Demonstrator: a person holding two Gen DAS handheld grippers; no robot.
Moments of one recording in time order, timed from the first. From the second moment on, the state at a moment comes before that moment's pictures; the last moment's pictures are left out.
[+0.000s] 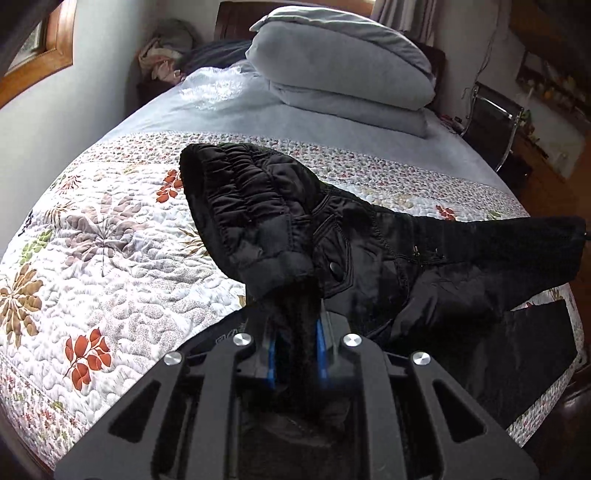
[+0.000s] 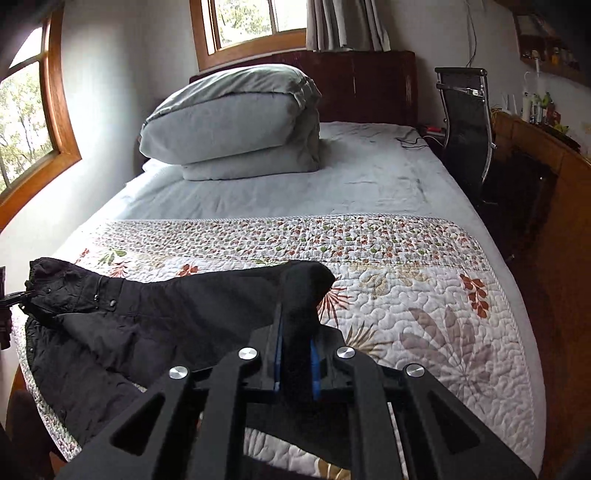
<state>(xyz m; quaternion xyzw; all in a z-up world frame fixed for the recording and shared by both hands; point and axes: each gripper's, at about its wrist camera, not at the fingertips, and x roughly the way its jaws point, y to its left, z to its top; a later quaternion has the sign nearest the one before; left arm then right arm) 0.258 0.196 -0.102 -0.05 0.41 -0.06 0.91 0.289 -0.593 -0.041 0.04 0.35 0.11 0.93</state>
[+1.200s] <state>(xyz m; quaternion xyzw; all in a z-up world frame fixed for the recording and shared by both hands) 0.004 0.232 -0.151 -0.25 0.42 -0.05 0.87 -0.034 -0.681 -0.184 0.32 0.34 -0.08 0.88</state>
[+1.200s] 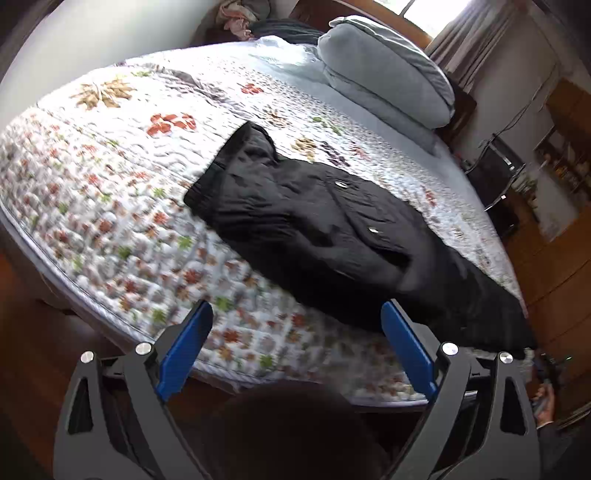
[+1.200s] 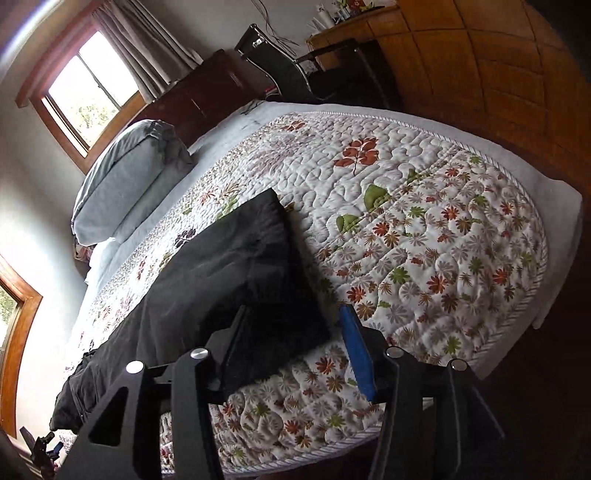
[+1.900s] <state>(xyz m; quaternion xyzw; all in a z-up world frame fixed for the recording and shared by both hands) 0.166 0.189 -0.100 -0.28 0.36 -0.13 0.88 -0.028 -0.590 -0.142 0.32 0.33 0.01 0.89</state>
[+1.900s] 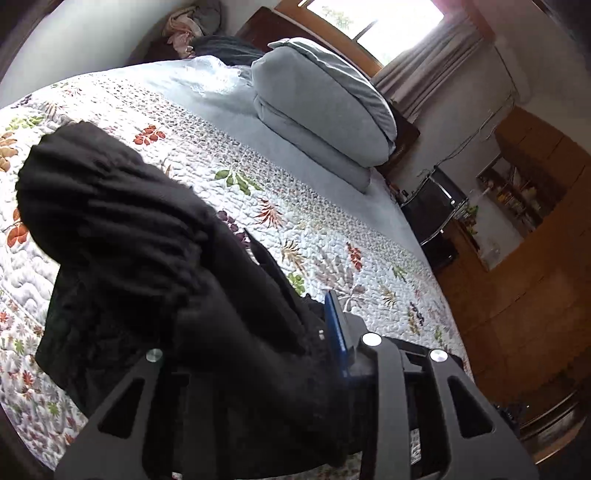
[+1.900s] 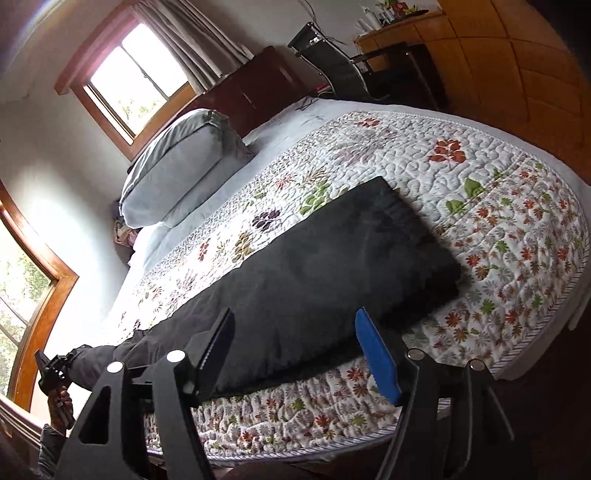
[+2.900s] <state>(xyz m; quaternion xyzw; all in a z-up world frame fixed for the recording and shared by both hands) 0.164 0.247 -0.182 -0.35 0.47 0.03 0.81 -0.028 -0.550 -0.158 0.38 0.36 0.03 0.85</state>
